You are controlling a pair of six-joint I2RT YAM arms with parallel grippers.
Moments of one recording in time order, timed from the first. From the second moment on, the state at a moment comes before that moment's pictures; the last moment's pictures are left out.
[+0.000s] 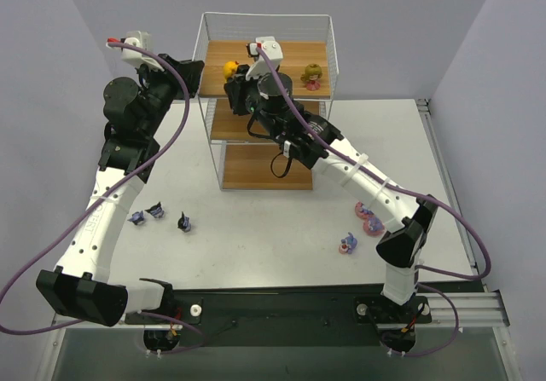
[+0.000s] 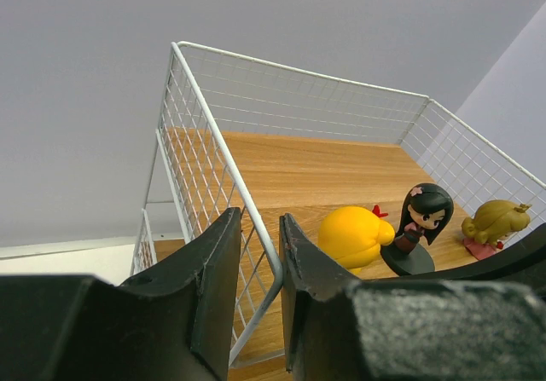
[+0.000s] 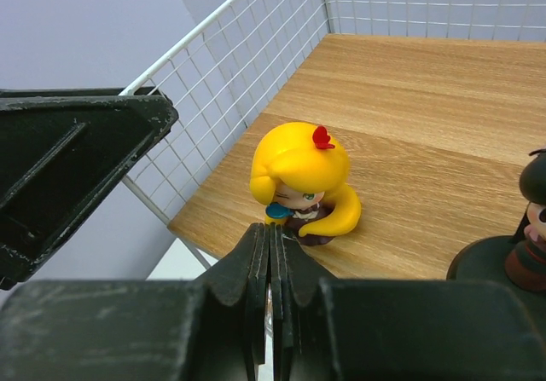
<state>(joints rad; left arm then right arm) -0.23 1.29 1.45 0.06 0.13 -0.43 0.90 1.84 2.05 -0.23 0.35 0.29</state>
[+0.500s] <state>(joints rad) -0.23 1.29 1.45 0.07 0.13 -0.43 0.91 1.87 2.06 -0.19 0.33 0.26</state>
